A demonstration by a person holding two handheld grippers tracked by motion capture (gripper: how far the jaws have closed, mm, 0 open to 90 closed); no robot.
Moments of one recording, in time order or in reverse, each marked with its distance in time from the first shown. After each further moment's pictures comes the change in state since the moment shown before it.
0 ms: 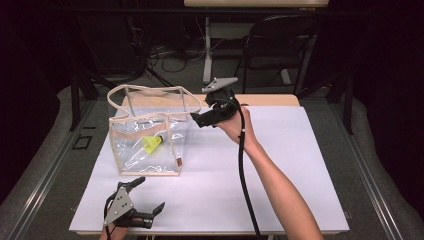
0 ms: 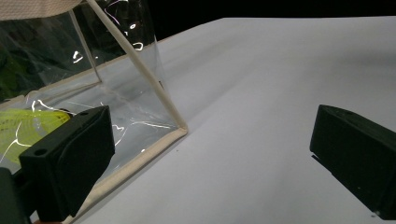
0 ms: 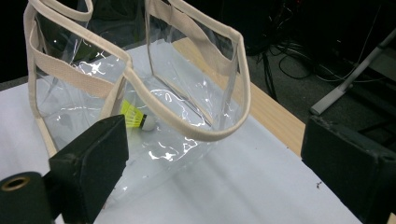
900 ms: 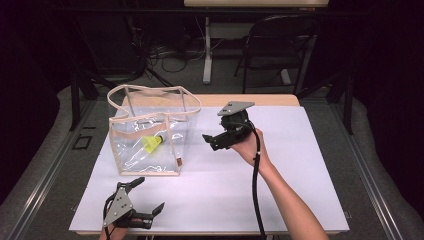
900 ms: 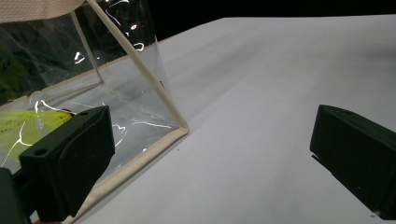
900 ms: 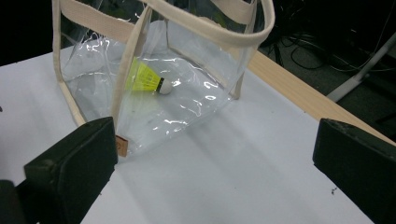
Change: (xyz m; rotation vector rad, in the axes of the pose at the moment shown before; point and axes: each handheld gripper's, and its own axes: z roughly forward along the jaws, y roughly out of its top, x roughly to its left) left arm 0.000 0.000 -0.002 0.002 0.006 0.004; right arm 0.010 -0.060 -0.024 -0.001 0.042 0.020
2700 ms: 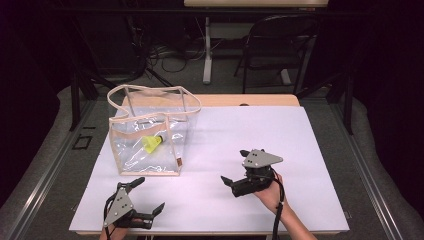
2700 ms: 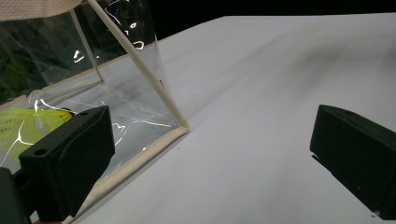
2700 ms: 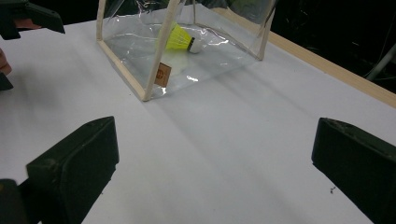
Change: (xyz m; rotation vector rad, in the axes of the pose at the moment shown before) left arm -0.001 0.000 0.001 0.006 0.001 0.002; right arm 0.041 -0.111 -0.050 -0.100 0.018 -0.018
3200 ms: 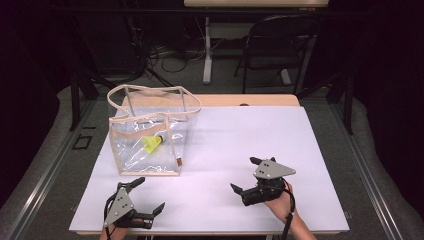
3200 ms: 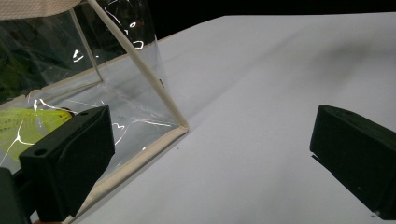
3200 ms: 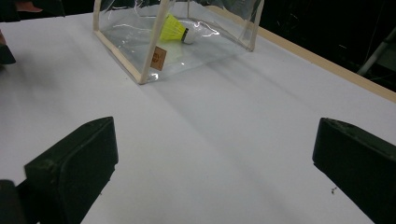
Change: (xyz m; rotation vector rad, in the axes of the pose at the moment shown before) left arm 0.000 0.000 0.001 0.000 0.000 0.001; right arm 0.001 -0.027 -0.023 -0.021 -0.031 -0.014
